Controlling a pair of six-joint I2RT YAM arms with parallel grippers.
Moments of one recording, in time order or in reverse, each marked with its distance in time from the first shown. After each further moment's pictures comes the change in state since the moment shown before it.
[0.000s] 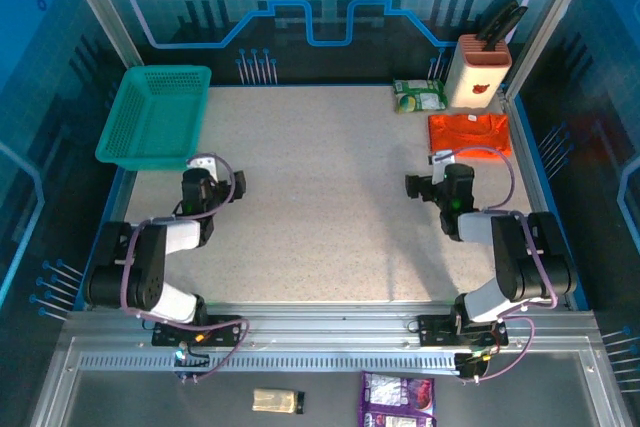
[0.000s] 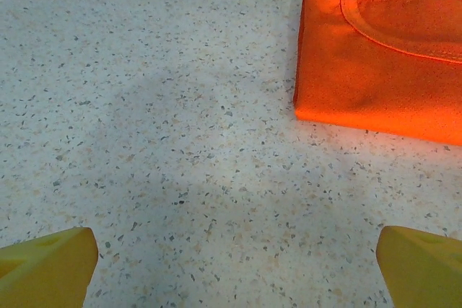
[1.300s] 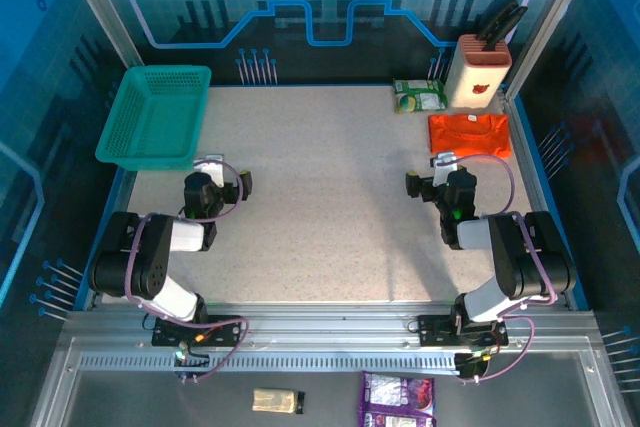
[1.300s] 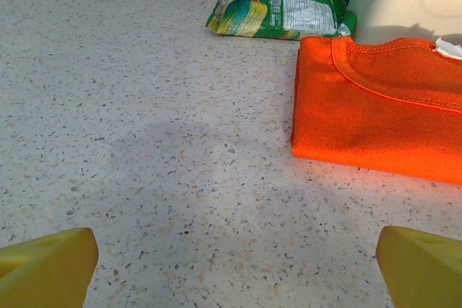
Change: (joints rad) left arm -0.017 0.042 -0.032 0.159 0.067 0.069; right arm 0.000 0.011 -0.052 0.182 -0.011 -0.010
